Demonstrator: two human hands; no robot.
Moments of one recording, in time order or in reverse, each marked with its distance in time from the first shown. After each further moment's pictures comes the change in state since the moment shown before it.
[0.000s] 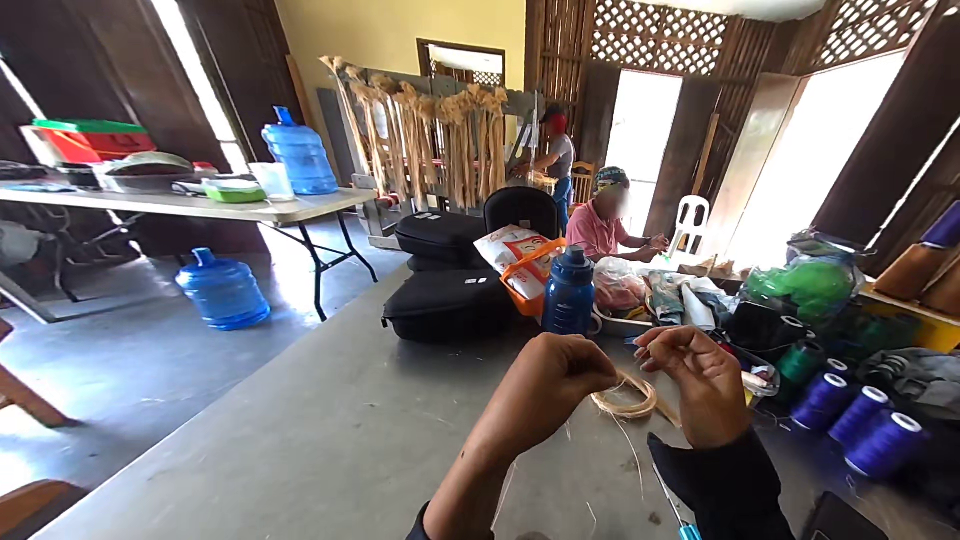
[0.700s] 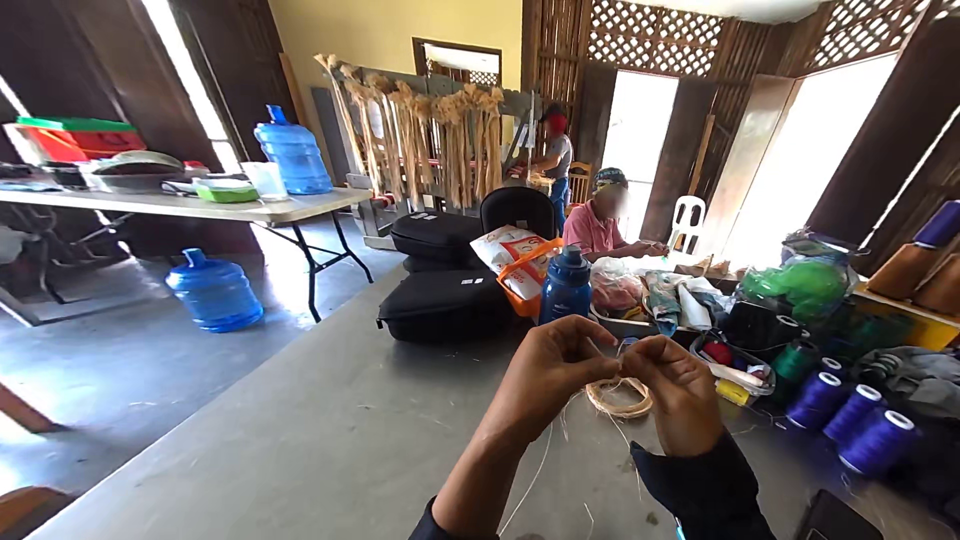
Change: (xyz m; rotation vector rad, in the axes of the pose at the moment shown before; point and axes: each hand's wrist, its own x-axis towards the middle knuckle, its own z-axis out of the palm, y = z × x) left_hand 0.009 -0.003 0.012 -0.507 0.137 -0.062; right_hand -0.010 0.000 0.021 0.210 0.008 0.125
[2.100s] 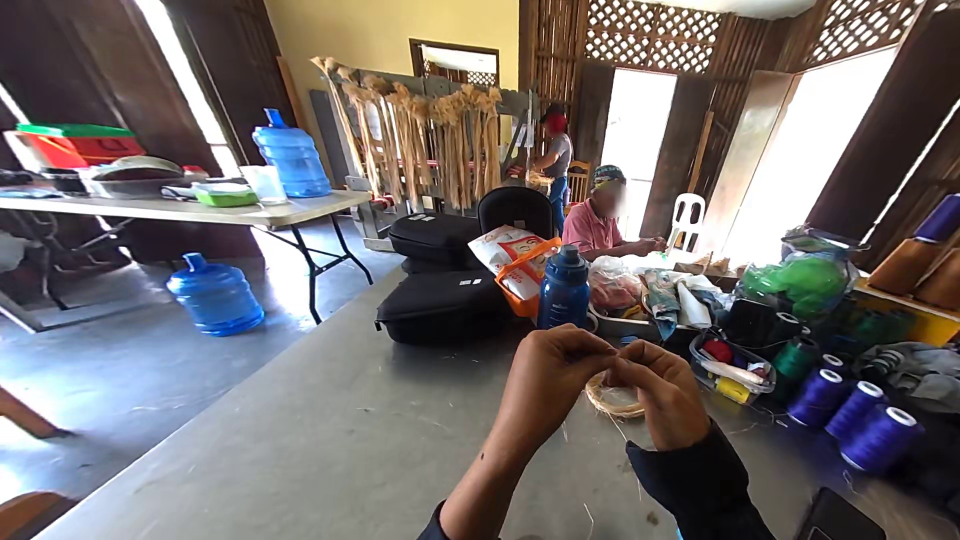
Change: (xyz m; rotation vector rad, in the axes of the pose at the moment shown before) left_hand 0.001 -0.011 0.006 0.424 0.128 0.158; right_hand 0.001 0.000 0.003 0.015 -0.004 0.235
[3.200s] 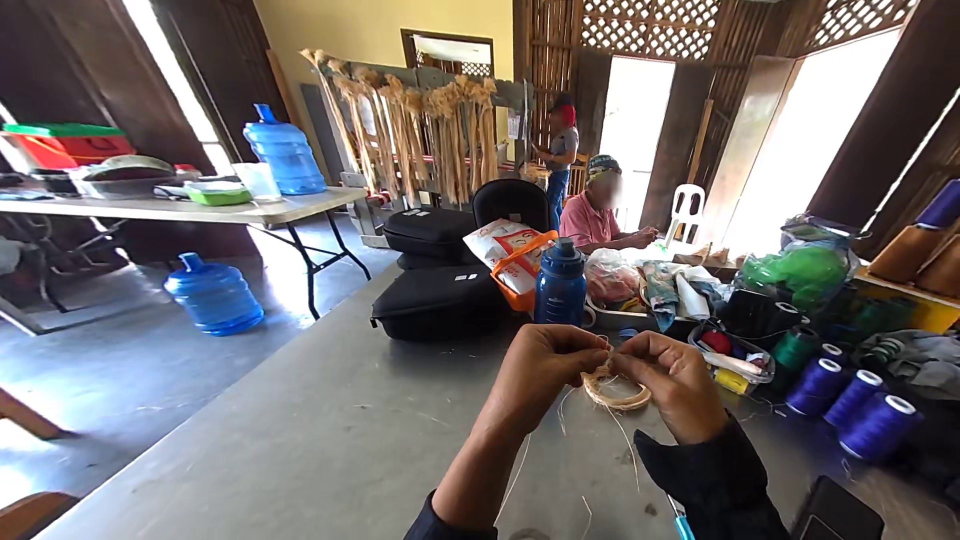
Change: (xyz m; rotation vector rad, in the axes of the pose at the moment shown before) left_hand 0.005 0.004 -0.001 -0.310 -0.069 -0.321; right_hand 0.001 -0.013 -0.014 -0.325 -0.051 -0.120
